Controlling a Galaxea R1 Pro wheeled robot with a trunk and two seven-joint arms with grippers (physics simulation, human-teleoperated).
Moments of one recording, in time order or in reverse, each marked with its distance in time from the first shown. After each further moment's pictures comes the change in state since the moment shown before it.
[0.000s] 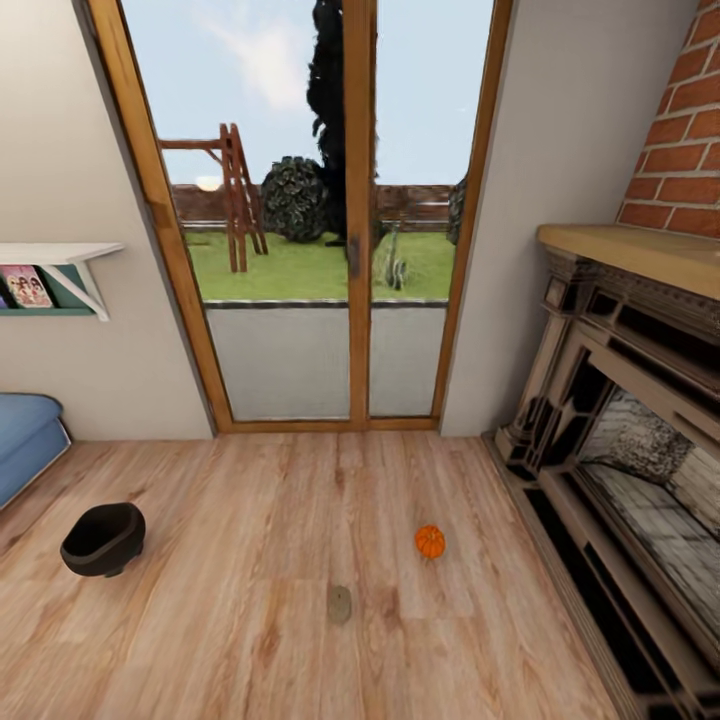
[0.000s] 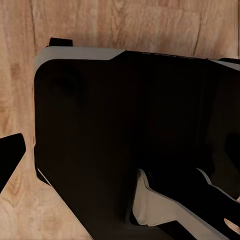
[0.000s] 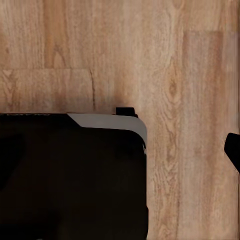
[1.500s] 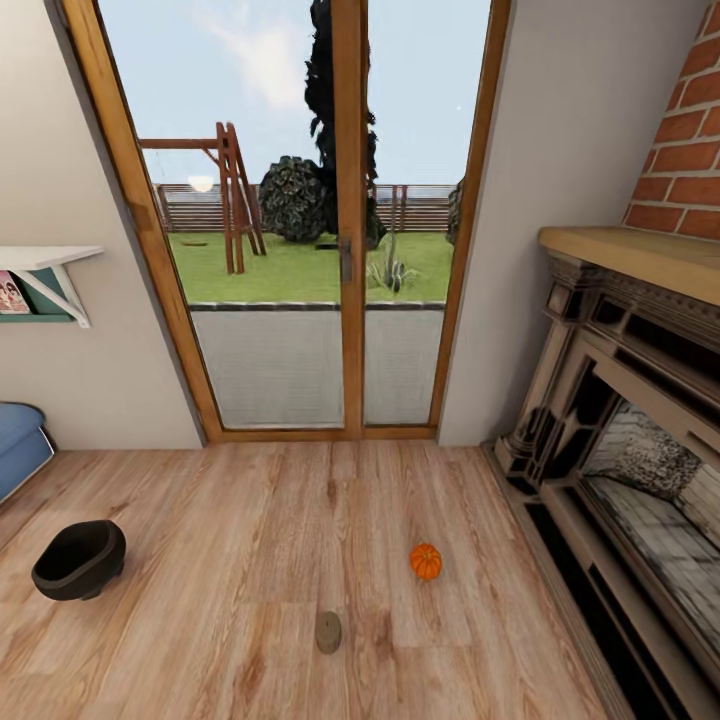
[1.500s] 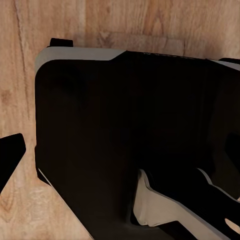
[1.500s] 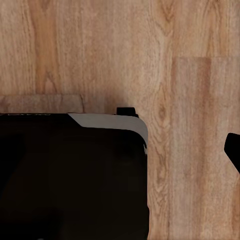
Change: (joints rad) left arm 0.000 0.002 -0.001 -0.001 -0.001 0.000 -0.001; right arm 0.000 0.002 0.000 0.000 0.000 0.000 0.000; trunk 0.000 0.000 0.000
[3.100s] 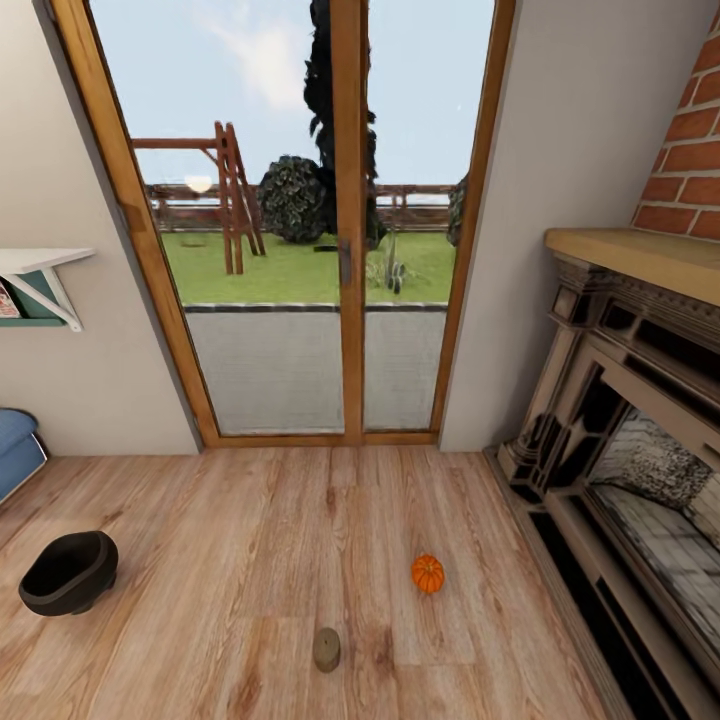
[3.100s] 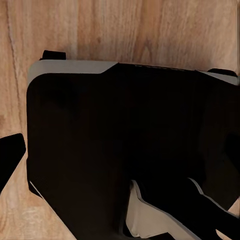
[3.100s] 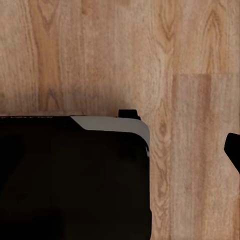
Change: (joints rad) left arm 0.000 -0.009 0.004 -0.030 0.003 -0.006 -0.011; right arm 0.000 0.003 -0.001 -0.007 -0.002 -0.001 0.000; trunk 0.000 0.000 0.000
